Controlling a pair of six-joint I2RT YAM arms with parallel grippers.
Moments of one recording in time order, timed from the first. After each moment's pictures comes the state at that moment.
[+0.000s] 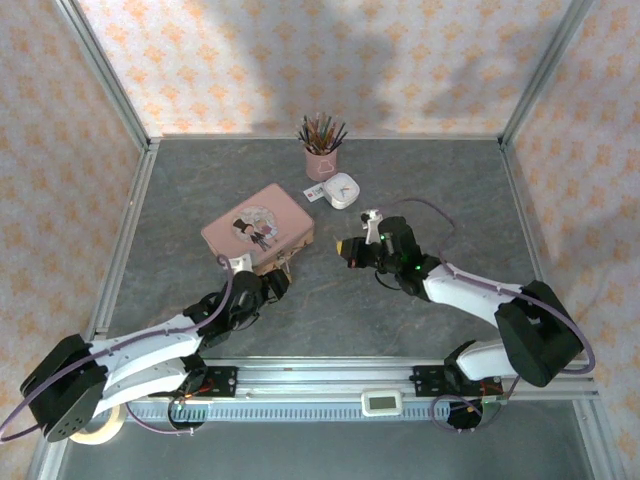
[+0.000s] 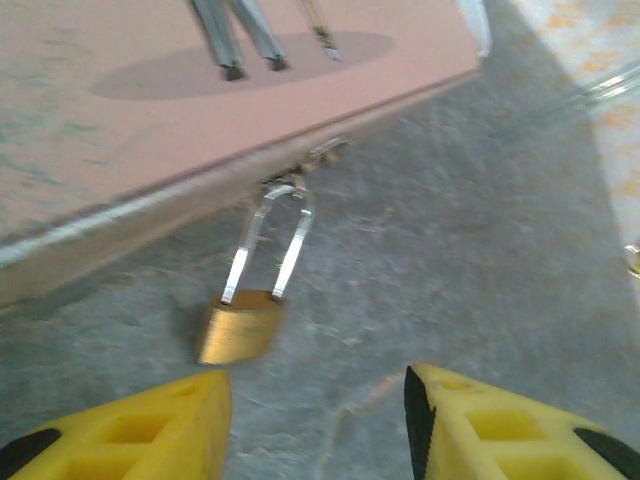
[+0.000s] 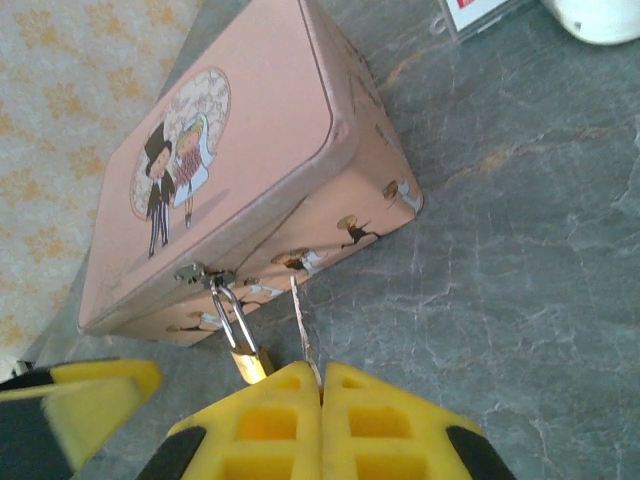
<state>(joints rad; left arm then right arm) -0.75 0.99 0.26 0.13 -0.28 -1.02 0.61 1.35 0.61 0.22 -0.29 0.62</state>
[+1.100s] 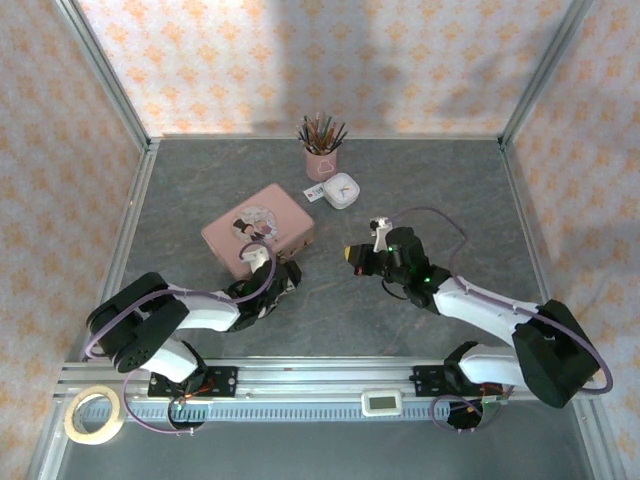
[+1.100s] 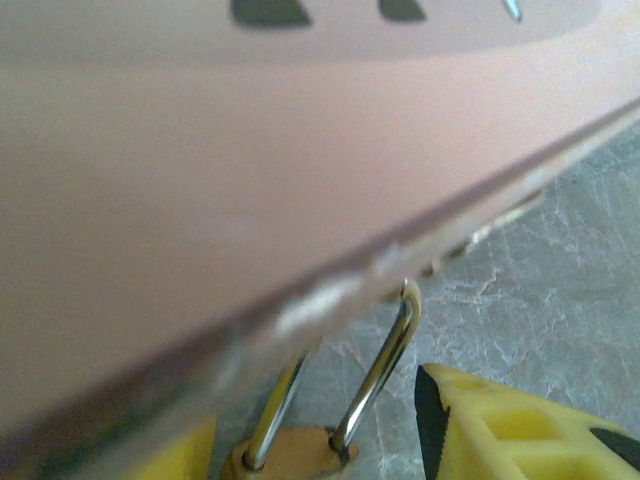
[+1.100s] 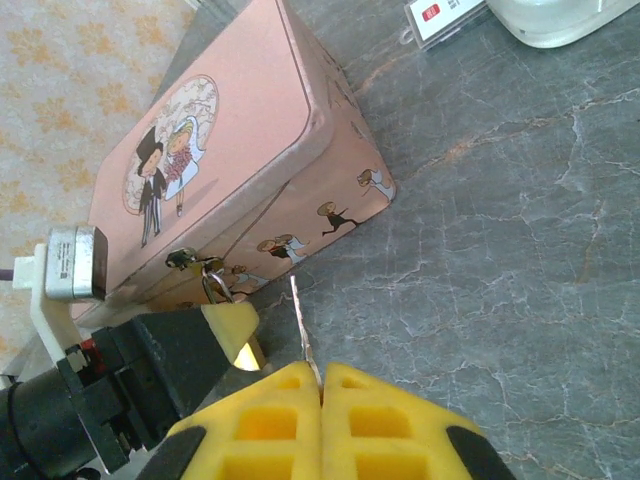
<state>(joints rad) -0.72 1.50 0.37 0.45 -0.35 -1.05 0.62 1.23 0.53 0.20 -0.22 0.63</state>
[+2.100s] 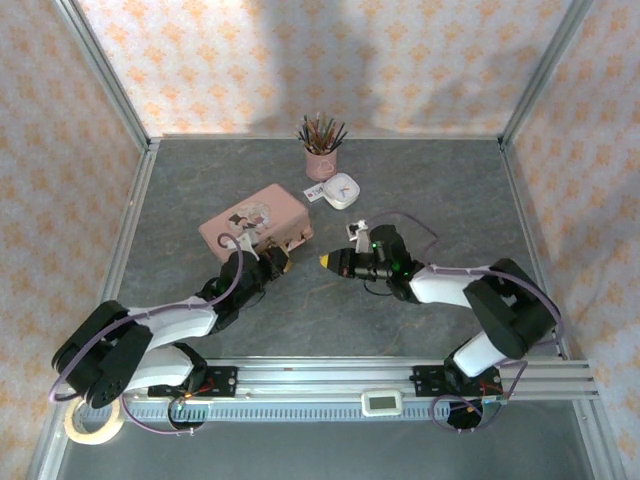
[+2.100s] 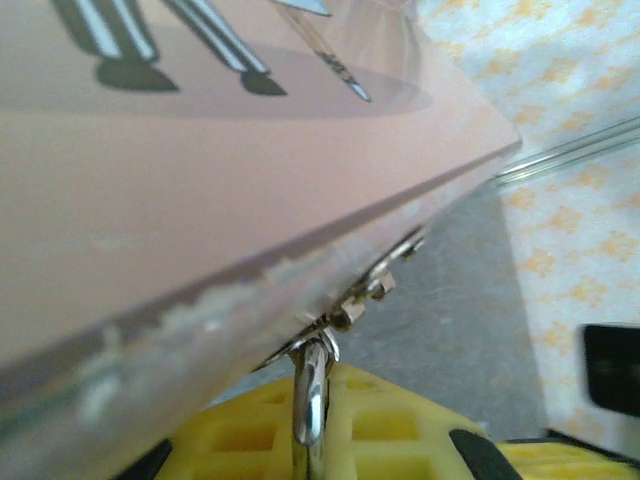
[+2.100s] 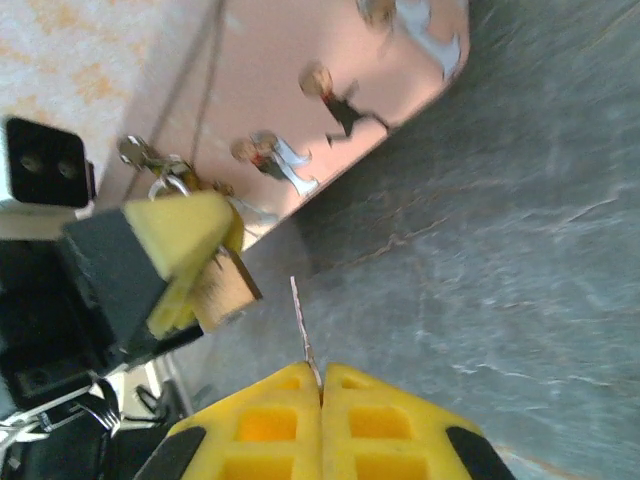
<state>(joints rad) -0.57 1.23 0.30 0.56 -0.10 -1.04 0.63 1.55 0.56 0.52 -0.56 0.85</state>
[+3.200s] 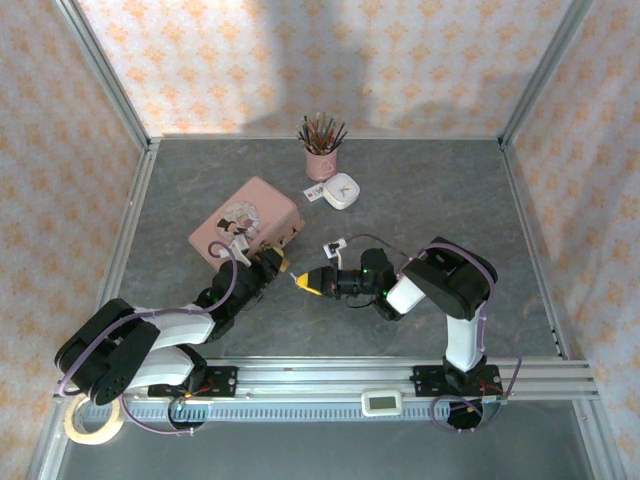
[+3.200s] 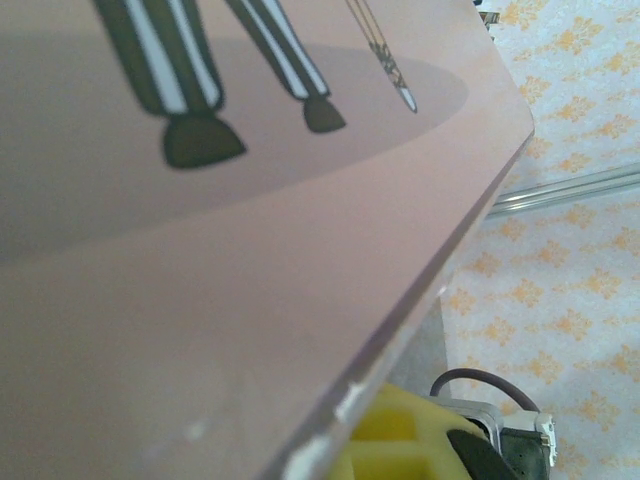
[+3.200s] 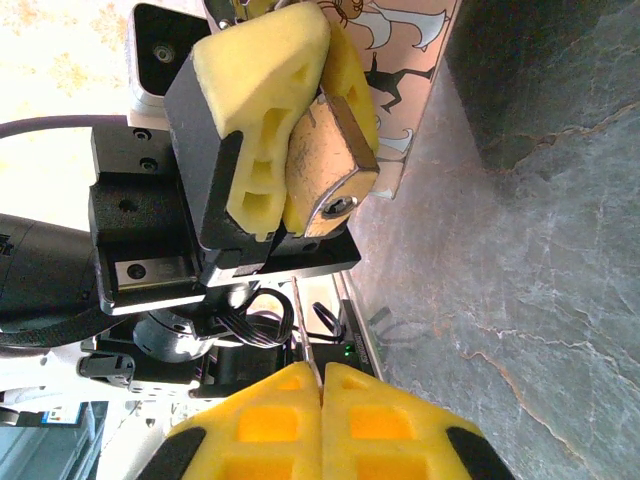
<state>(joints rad) -0.55 1.27 0.19 0.80 -0.08 -1.21 0.75 1.91 0.50 1.30 -0.77 1.30</state>
